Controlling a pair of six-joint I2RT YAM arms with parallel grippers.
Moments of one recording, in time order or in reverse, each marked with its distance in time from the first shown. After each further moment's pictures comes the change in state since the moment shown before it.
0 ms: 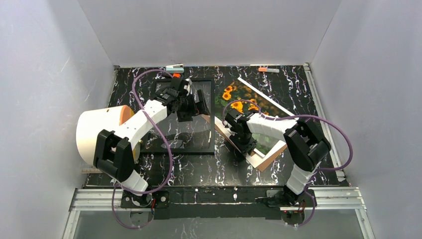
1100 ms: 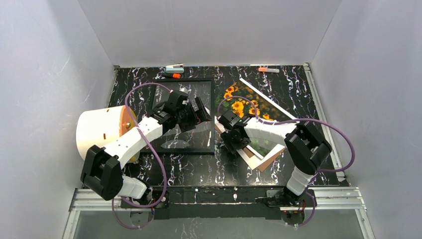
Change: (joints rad) left arm -0.085 -0.211 -0.278 0.214 -0.060 -0.225; right arm 0.071 -0.031 -0.019 0.183 0.096 0.109
